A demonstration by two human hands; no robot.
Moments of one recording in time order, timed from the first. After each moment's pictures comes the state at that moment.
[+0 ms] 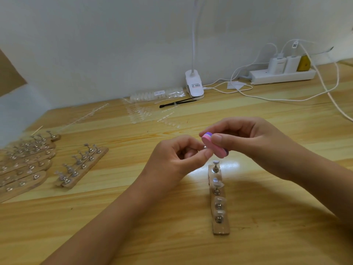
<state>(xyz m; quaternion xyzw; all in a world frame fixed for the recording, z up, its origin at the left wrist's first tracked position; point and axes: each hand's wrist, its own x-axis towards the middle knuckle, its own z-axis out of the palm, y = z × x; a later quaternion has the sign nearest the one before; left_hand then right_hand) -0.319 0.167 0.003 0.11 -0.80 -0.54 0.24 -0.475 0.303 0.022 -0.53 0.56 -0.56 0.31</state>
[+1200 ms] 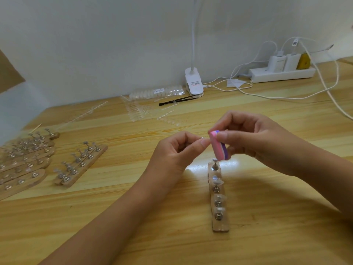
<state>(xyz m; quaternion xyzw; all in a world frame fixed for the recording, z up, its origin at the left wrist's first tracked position) -0.323 0.175 0.002 0.13 -0.74 -0.61 0.23 -0.476 0.305 0.023 -0.49 0.53 -0.58 0.37</state>
